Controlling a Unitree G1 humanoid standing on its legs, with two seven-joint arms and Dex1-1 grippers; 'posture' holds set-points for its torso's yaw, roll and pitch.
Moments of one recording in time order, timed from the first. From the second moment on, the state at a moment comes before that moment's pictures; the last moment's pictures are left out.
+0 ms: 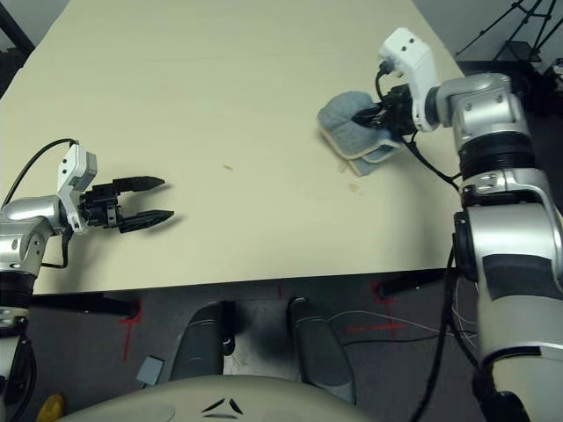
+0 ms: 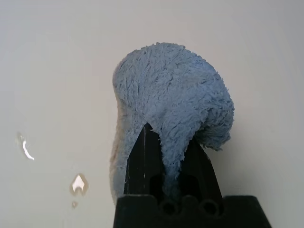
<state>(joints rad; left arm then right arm) -0.42 0.76 0.07 0.40 -0.39 0.14 -1.35 -1.11 -0.73 0.10 0.83 -0.04 0.49 1.20</state>
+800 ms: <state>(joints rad) -0.45 0.67 0.13 0.45 -0.39 0.04 -1.20 -1.00 -0.73 -0.04 1.03 -0.01 0.09 0.76</state>
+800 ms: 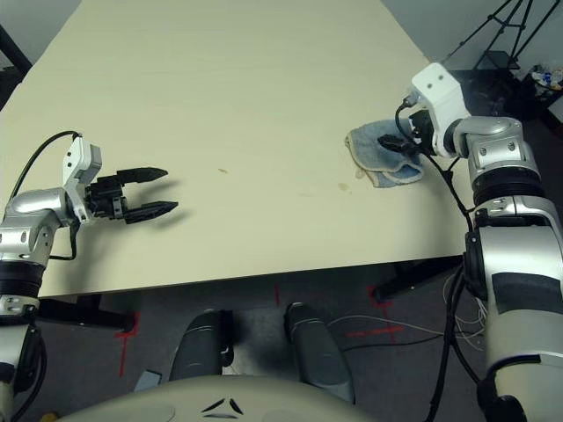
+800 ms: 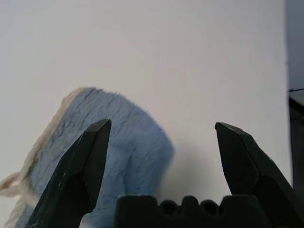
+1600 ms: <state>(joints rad) -0.56 0.68 0.38 0.79 -0.24 -0.22 -0.37 -0.89 -0.64 -0.41 1.18 0.28 -0.13 0.59</state>
